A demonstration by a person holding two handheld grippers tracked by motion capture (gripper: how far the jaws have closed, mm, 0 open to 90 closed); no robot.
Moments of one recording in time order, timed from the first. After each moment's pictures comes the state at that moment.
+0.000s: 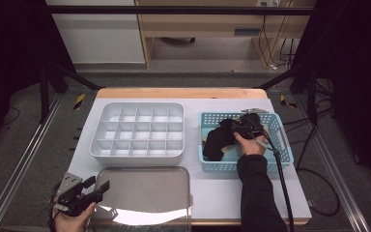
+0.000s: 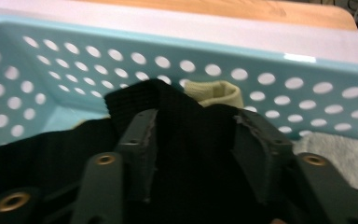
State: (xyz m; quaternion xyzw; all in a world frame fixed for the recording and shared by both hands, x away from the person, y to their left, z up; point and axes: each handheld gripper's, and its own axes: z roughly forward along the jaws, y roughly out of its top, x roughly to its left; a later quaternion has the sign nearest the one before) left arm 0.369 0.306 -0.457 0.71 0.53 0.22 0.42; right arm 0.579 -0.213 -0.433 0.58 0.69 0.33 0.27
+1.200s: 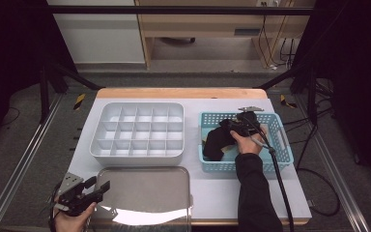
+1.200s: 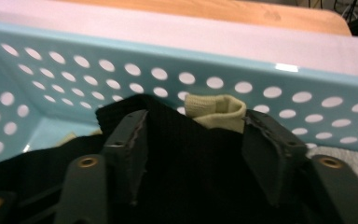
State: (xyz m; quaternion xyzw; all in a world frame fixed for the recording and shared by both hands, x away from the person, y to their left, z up) left arm 0.370 0.306 -0.458 0.71 0.52 0.22 0.42; right arm 0.591 -0.204 -0.437 0.59 0.69 0.32 0.28
